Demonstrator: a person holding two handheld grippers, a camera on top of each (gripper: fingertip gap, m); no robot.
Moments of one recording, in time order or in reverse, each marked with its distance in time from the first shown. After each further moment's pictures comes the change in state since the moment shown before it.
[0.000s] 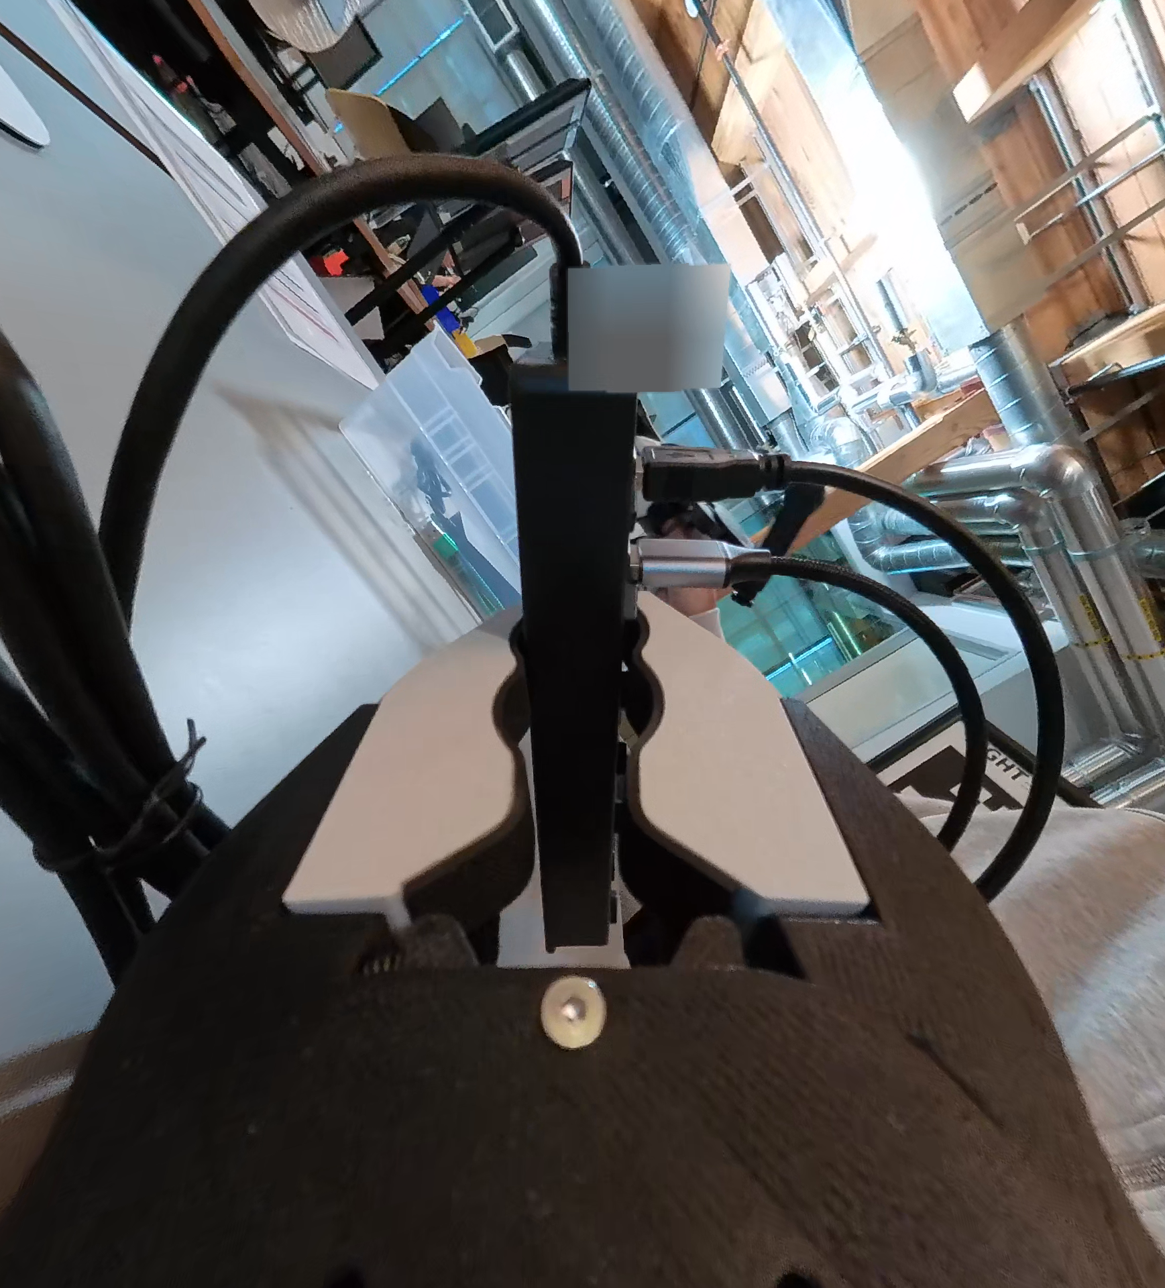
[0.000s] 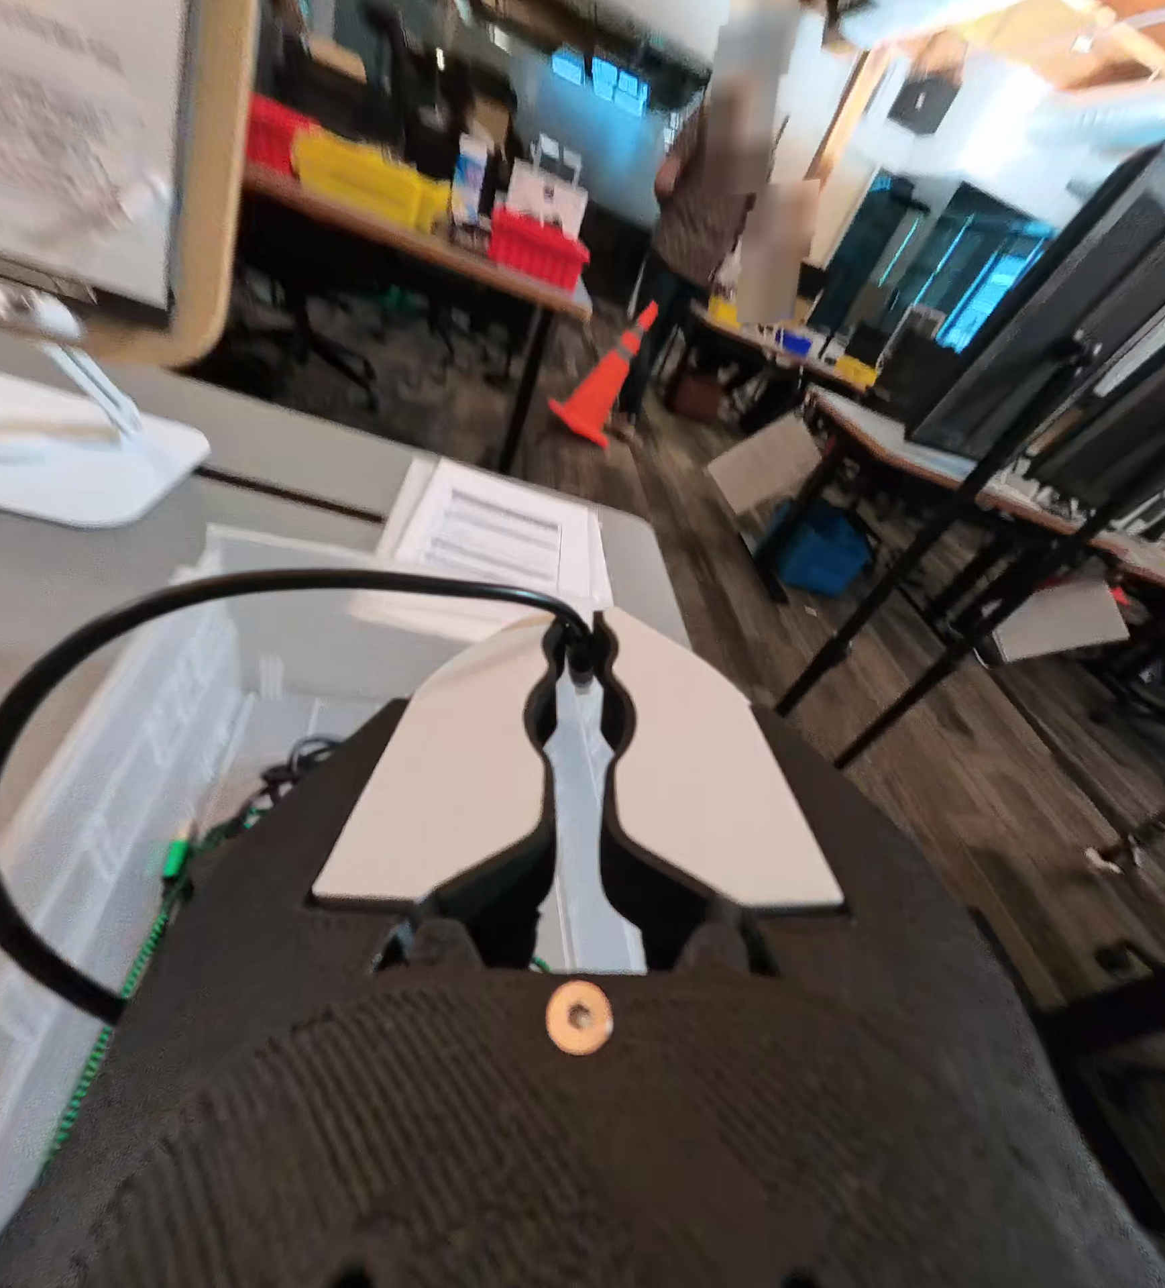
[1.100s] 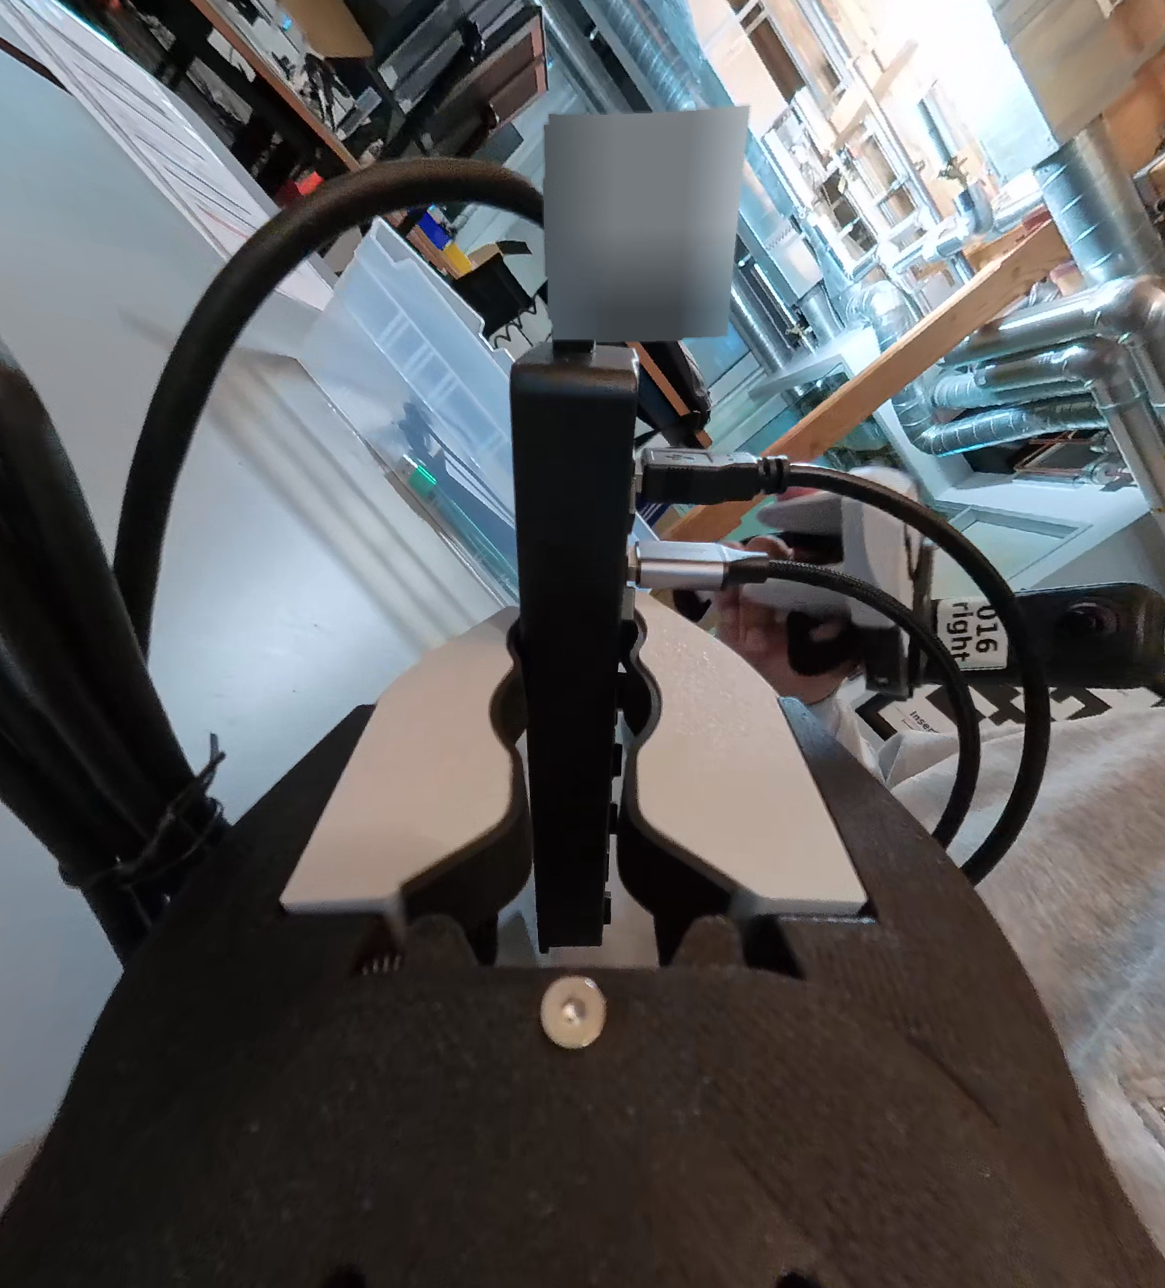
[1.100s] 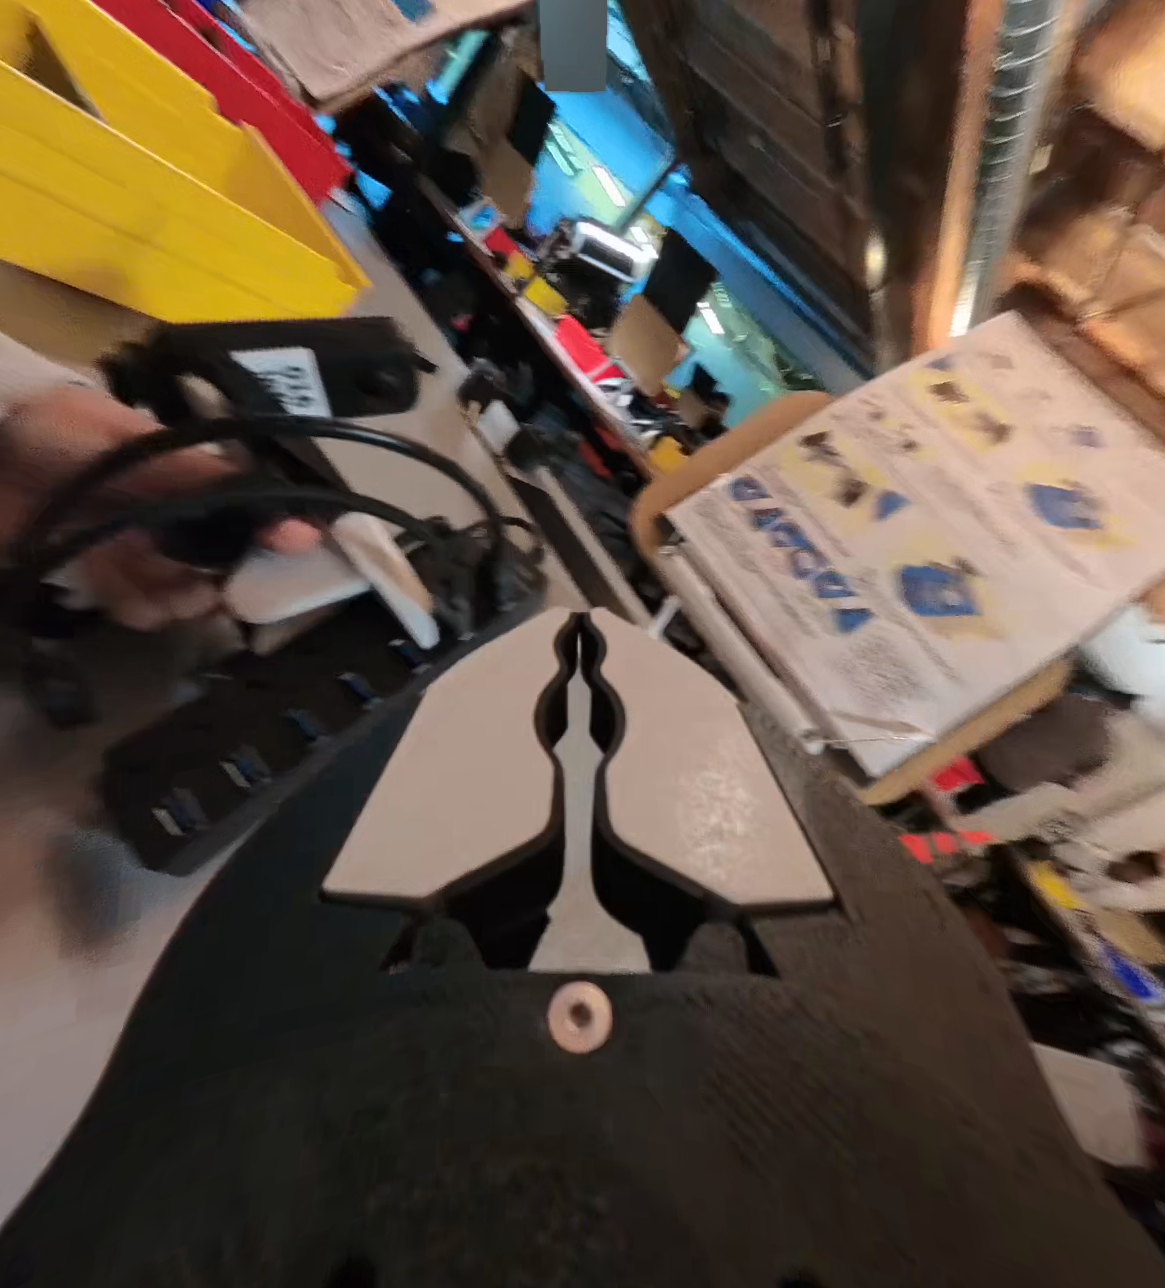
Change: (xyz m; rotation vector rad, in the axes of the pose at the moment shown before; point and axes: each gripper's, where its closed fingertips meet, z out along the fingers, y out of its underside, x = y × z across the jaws) left arm 0.008 0.029 0.012 -0.134 -0.003 0.126; right arm -0.314 -0.079 -0.151 0.538 -0.679 -0.448
